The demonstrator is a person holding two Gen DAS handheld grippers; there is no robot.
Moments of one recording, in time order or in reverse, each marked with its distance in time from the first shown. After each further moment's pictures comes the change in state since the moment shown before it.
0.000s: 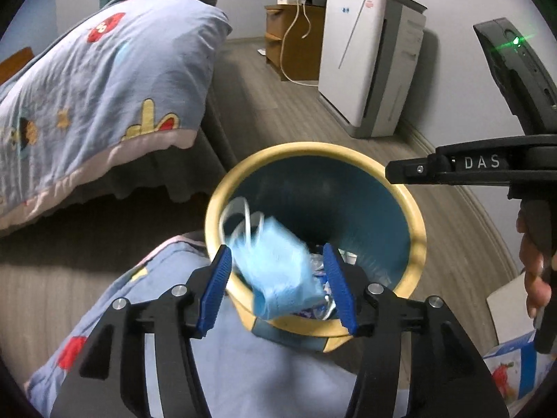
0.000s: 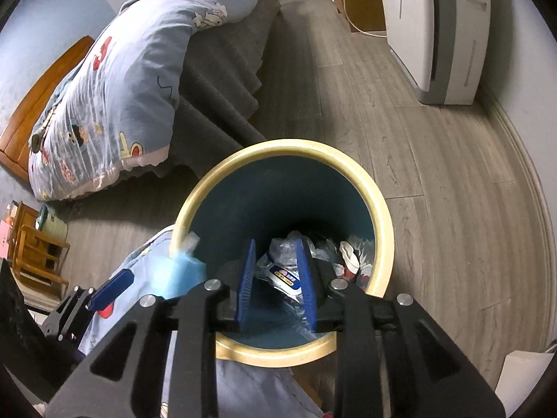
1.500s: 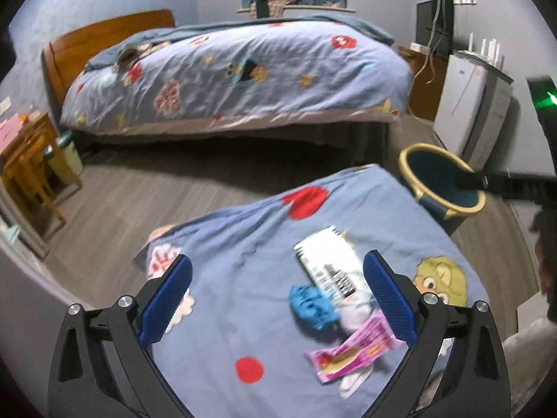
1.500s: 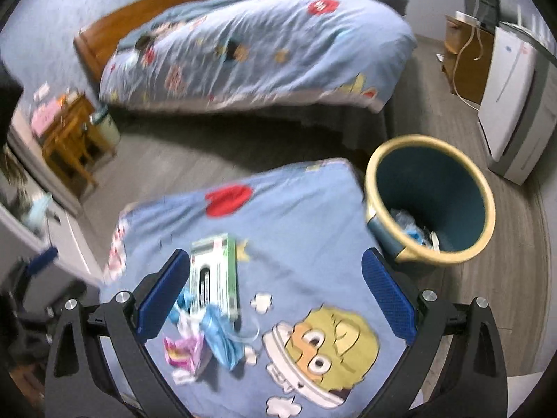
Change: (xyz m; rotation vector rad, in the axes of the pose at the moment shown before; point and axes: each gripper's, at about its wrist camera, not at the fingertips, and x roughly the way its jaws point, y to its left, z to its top) left arm -0.276 0.145 -0.214 -0.334 -0.071 0.380; right arm -0.079 0.230 -0.185 -0.458 -0.021 0.093
